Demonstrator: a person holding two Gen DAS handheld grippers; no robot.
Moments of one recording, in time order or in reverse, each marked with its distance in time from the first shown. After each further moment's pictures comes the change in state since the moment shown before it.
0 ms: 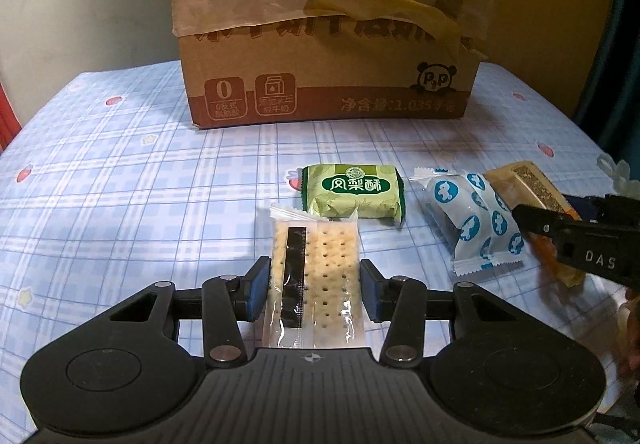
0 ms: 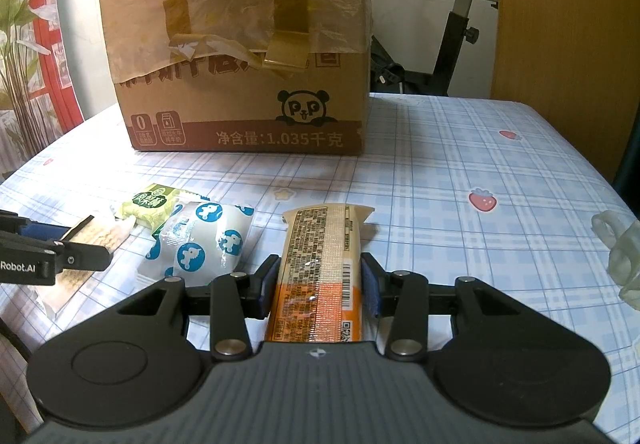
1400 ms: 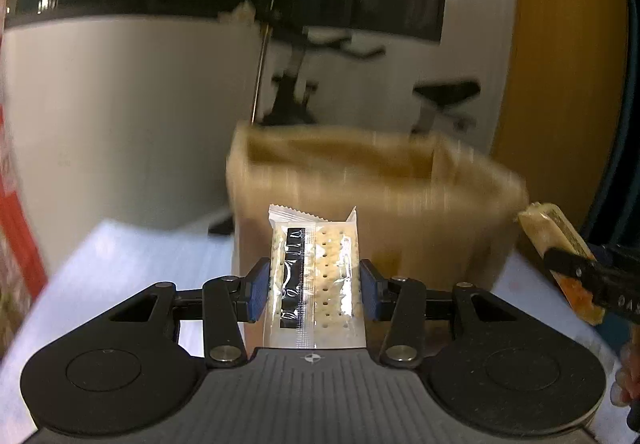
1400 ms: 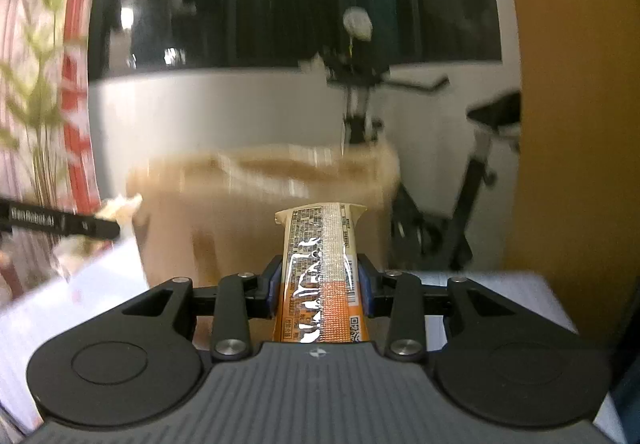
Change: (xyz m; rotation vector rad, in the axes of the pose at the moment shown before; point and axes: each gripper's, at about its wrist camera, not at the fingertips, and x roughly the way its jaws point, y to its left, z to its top) left arm -0.088 0.056 0.156 -0.056 -0.379 -0.019; right arm -0.055 0.001 0.147 -0.048 -0.363 0.082
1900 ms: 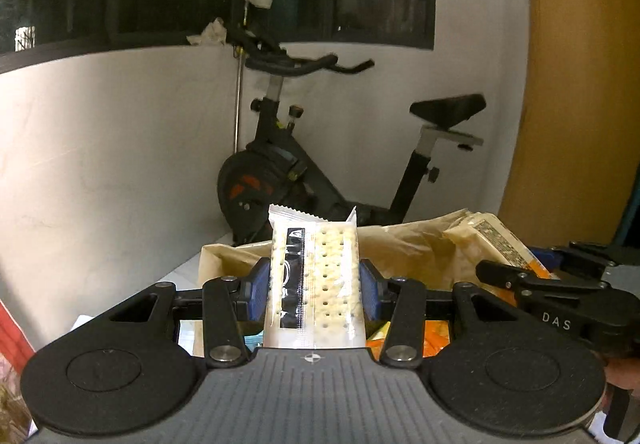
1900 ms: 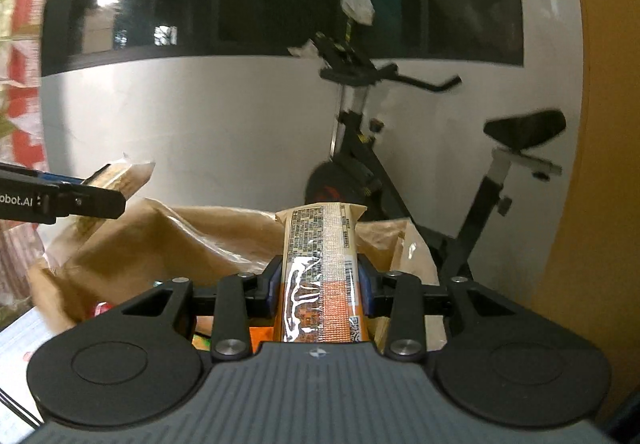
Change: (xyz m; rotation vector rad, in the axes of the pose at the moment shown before) left arm 0.107 -0.013 0.105 0.086 0.031 -0.009; right arm 0.154 -0.001 0.084 -0.032 0.104 -0.063
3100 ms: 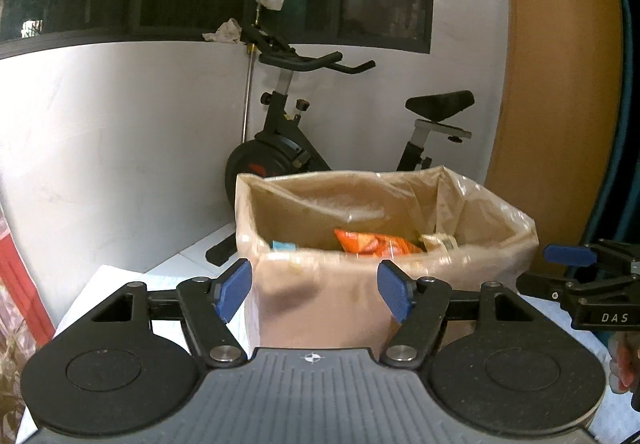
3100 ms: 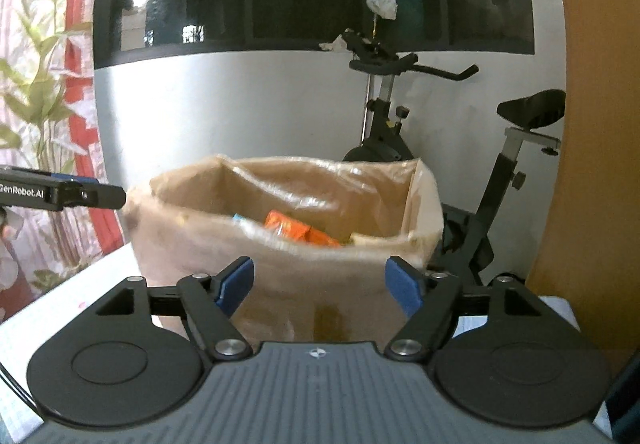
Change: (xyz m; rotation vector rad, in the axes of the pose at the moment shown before) left arm -0.093 0.016 -0.077 -0.036 -0.026 -0.002; right arm -0.103 0.005 -0.064 -0.013 0.003 0.118
